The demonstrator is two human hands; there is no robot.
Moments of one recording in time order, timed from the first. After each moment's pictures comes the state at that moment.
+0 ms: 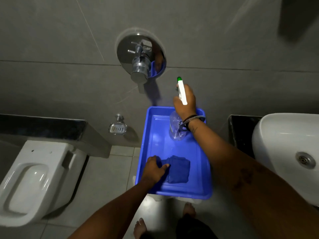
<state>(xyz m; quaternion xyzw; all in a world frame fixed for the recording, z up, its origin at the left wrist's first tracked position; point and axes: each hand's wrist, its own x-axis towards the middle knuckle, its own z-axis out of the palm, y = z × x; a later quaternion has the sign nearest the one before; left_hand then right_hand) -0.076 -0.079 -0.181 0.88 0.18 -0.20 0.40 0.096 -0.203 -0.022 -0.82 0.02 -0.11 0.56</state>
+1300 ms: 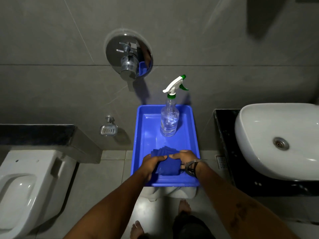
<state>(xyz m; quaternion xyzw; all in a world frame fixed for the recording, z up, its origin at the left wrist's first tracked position) -0.078 -0.093 -0.167 0.59 0.31 -0.27 0.70 -0.057 -0.259 -0.150 -0.66 0.30 0.30 0.62</state>
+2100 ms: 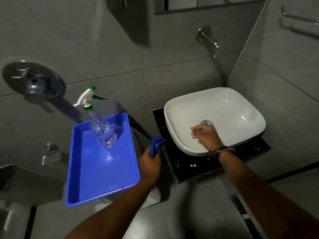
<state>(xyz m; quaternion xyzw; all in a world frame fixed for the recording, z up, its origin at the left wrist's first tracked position) -0.146 -0.347 -0.113 0.81 0.07 -0.04 0.58 -0.138 -0.571 -0.055 -0.77 0.26 -0.07 0.57</state>
